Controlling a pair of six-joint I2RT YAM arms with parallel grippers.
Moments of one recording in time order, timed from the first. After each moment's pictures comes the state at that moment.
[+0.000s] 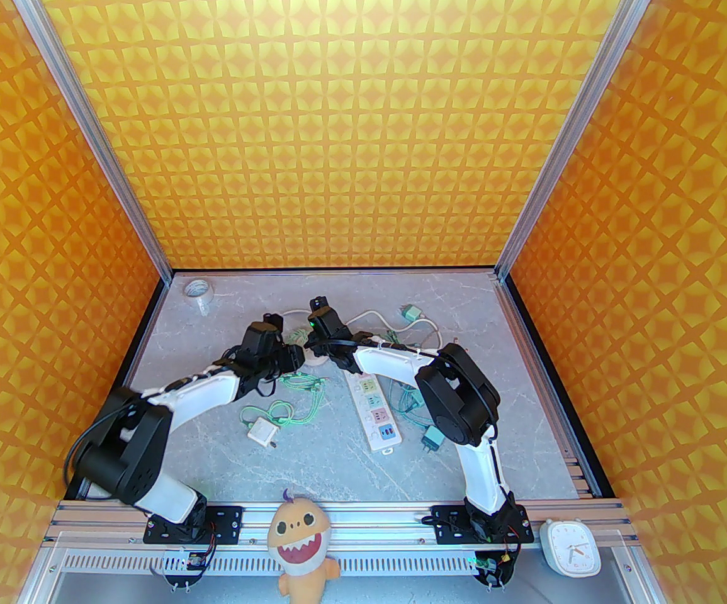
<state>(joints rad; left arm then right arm) -0.44 1.62 0.86 0.04 0.16 -0.60 0.73 2.08 1.46 -0.13 0.26 0.28</state>
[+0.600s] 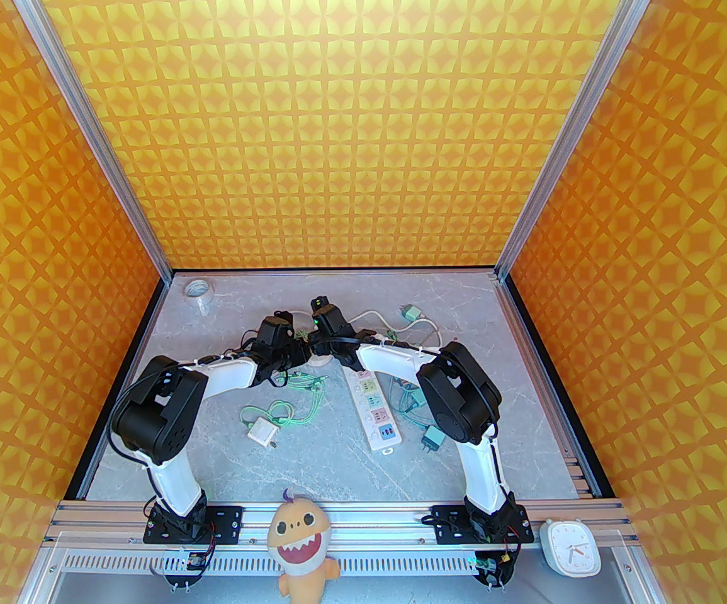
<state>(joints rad) -0.44 1.83 0.96 0.12 0.19 -0.67 0.71 2.08 1.45 -0.13 0.19 0.23</state>
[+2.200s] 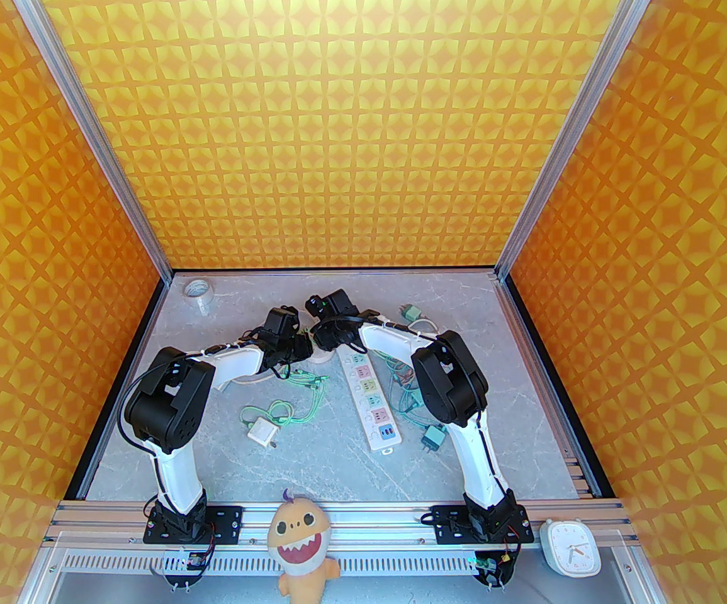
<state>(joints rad) -0.43 1.89 1.10 -0.06 0.18 -0.59 0.60 2.22 1.68 -0.37 -0.09 -0.08</state>
